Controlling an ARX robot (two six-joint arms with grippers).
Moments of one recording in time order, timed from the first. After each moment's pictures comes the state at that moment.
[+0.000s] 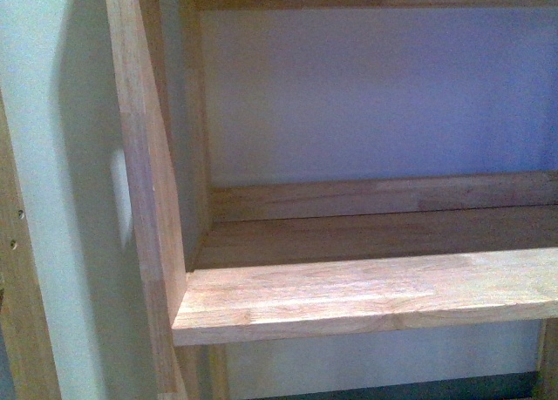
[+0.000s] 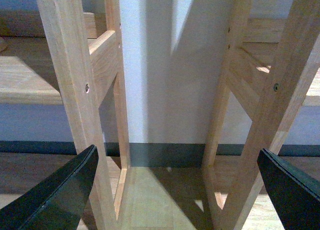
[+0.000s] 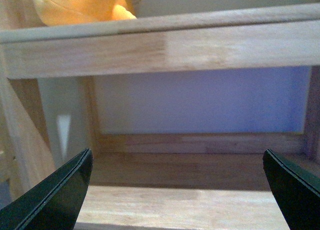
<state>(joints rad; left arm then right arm) 0.00 0.00 0.01 0.00 0.00 0.00 0.28 0.31 0.38 0.25 0.33 -0.04</state>
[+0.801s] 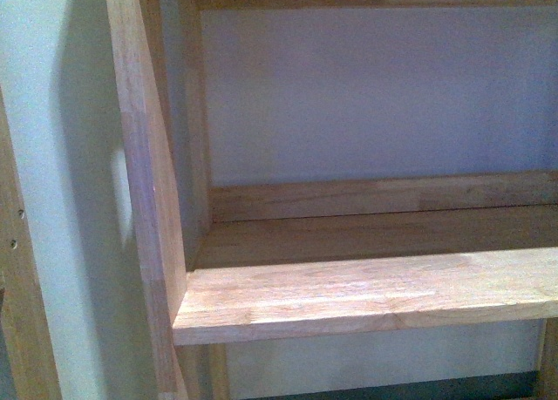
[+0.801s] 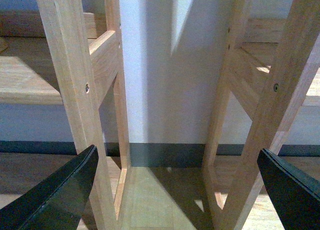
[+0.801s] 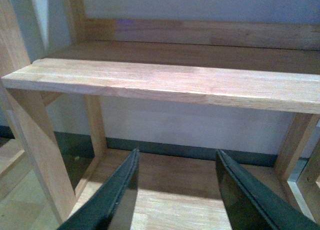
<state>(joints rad) 0.00 0.00 0.01 0.00 0.00 0.00 0.00 0.18 0.01 0.19 0.00 -0.01</state>
